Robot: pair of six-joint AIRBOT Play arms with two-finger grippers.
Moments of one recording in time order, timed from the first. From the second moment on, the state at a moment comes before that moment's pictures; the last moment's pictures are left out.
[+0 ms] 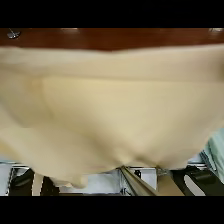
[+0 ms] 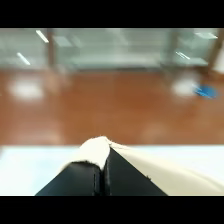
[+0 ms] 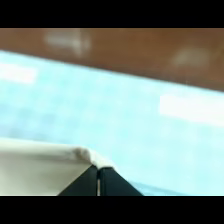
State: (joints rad) left arm 0.45 -0.42 1.24 0.91 -1.07 -1.24; right arm 0.11 -0.74 1.67 -1.50 1.52 1.54
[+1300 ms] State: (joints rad) left arm 0.32 -1.34 1.15 0.97 -1.16 -1.25; right arm -0.32 -1.68 1.72 -1.03 1.40 1.44
